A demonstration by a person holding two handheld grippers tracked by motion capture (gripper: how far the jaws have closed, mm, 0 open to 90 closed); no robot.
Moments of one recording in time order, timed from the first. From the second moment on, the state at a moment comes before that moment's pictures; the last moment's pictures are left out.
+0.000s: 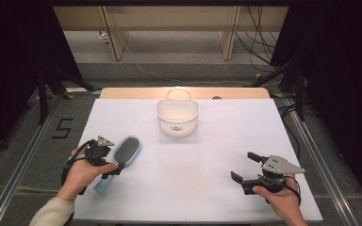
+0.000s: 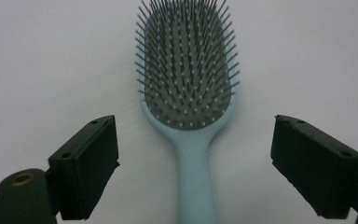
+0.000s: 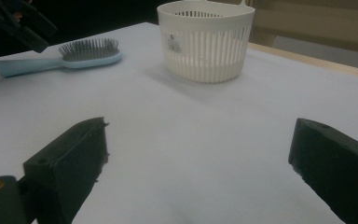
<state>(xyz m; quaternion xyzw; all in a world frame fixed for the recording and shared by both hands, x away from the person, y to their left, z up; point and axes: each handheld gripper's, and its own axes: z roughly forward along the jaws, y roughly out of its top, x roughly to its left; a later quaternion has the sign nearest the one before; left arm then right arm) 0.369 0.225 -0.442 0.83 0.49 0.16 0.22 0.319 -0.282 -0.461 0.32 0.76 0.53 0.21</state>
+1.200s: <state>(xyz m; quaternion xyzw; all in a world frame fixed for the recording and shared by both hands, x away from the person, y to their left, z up) 0.403 0.218 -0.465 0.85 0.52 0.06 0.09 0.319 -0.282 -0.461 0.32 0.76 0.53 0.20</state>
